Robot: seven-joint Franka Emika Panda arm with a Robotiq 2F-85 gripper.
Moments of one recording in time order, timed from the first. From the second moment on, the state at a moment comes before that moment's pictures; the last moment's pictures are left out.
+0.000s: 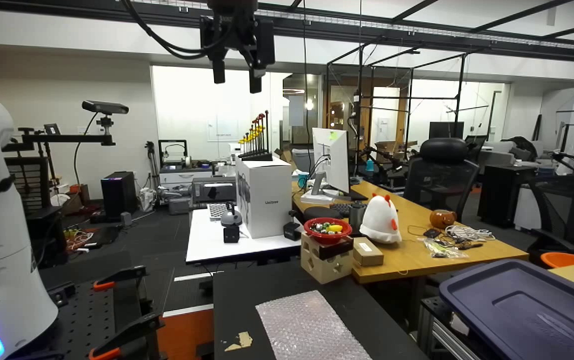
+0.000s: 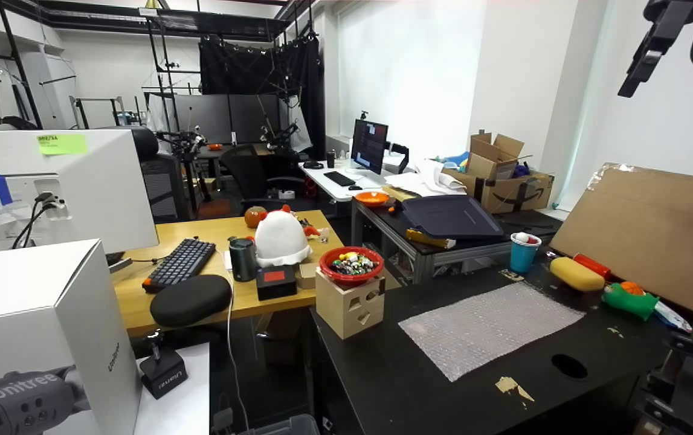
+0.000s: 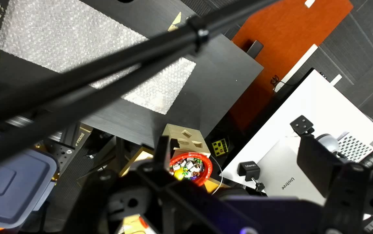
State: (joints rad) arm 0.04 -0.61 -0.45 -2.32 0.08 1.82 -0.66
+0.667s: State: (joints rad) arm 0.02 -0.54 -0.41 -2.30 0.14 1.82 -0.66
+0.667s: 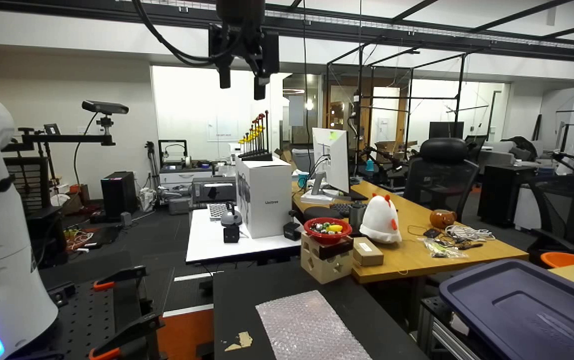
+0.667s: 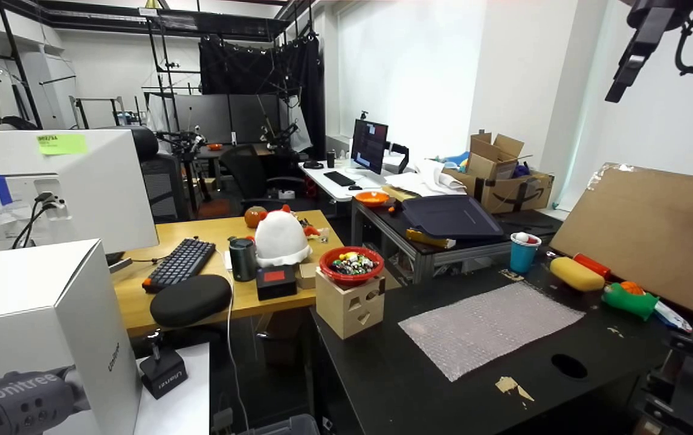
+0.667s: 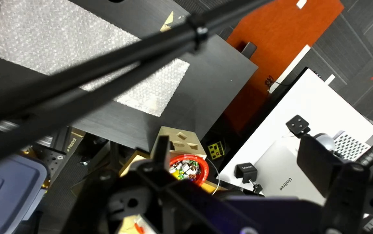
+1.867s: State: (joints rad) arm -0.05 0.18 -0.18 -1.87 0.30 1.82 -0.38
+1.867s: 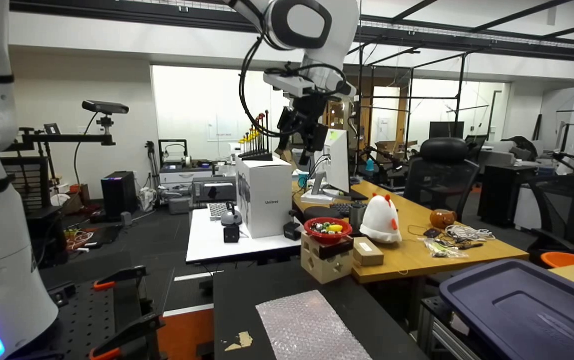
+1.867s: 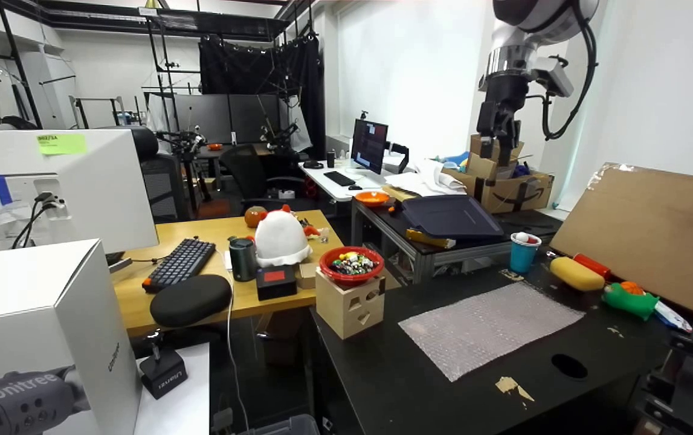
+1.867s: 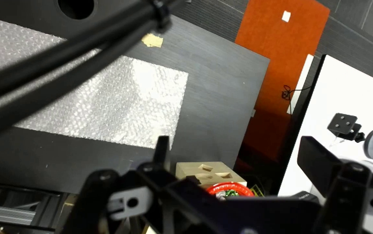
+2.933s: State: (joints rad) arm -0.15 0.76 -0.08 -1.33 0.23 1.71 -0.11
